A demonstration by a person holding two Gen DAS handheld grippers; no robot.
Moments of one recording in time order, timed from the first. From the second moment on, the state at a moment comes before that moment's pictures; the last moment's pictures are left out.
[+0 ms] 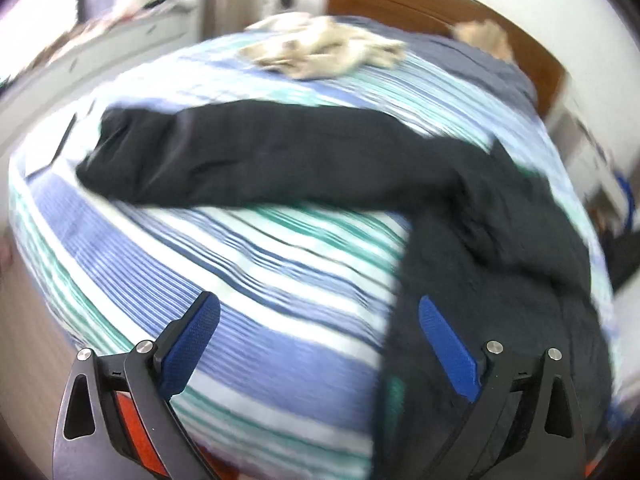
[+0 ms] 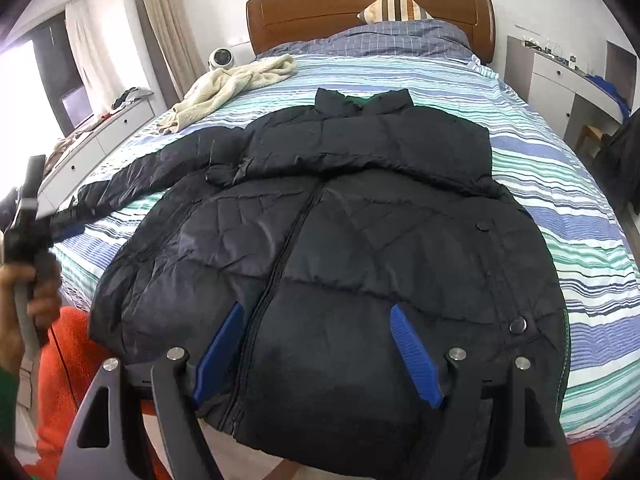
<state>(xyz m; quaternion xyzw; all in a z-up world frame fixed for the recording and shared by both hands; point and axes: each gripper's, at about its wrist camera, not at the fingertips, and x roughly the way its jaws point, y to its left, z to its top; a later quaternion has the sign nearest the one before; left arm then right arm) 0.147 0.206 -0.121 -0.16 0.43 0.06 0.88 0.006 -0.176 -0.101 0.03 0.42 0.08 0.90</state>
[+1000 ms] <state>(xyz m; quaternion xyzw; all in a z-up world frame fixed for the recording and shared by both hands) 0.265 0.233 -0.021 -0.10 0.29 0.17 0.94 -0.005 -0.175 -0.099 0.05 0.41 0.09 0.91</state>
